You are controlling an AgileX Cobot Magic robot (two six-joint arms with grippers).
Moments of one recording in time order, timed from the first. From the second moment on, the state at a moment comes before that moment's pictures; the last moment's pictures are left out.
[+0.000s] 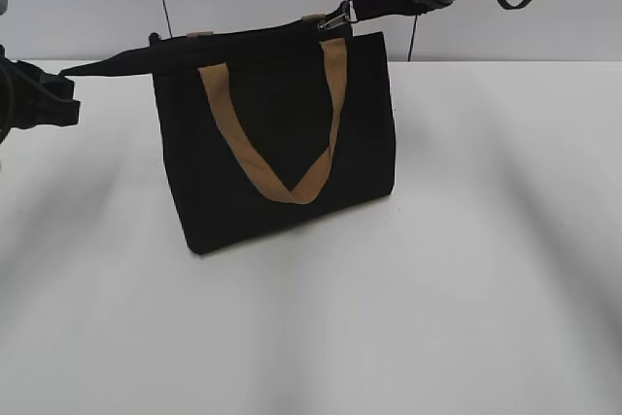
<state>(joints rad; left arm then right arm) -0.16 1.46 -0.68 0.52 -0.20 -0.35 0.20 1.96 -1.57 0.95 0.68 -1.04</state>
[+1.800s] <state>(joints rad) -0.31 0.47 -0.69 0.10 1.09 -0.19 0.24 1.28 -1.05 0.41 1.21 -0.35</state>
